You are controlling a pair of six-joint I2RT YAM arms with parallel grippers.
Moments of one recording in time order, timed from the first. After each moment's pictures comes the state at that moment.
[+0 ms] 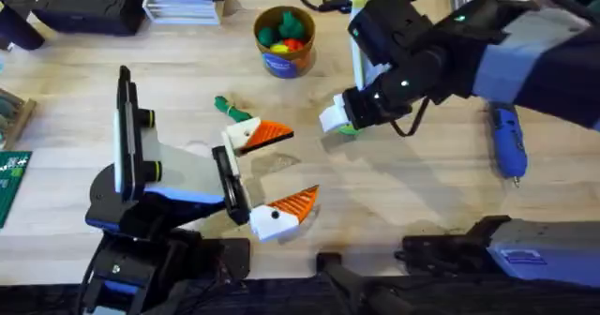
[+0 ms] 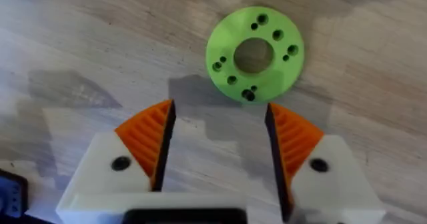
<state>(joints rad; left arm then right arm) -0.19 0.00 0.02 -0.11 1.03 -0.07 0.61 1.49 1.06 -0.87 -0.02 0.32</state>
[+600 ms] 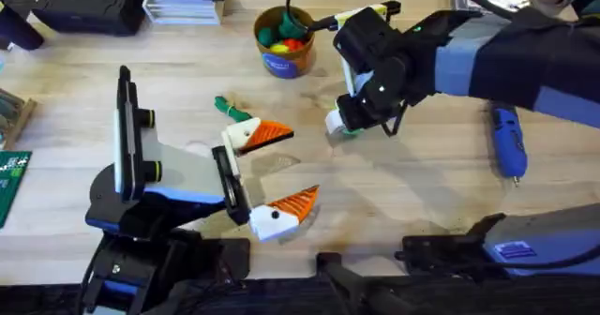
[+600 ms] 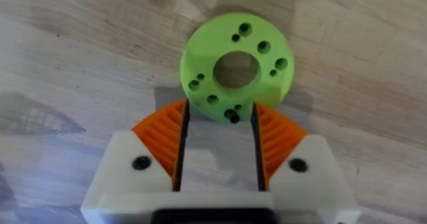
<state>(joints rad) -0.19 0.00 0.02 -0.11 1.03 -0.07 0.61 1.62 1.06 -0.83 0.06 0.31</state>
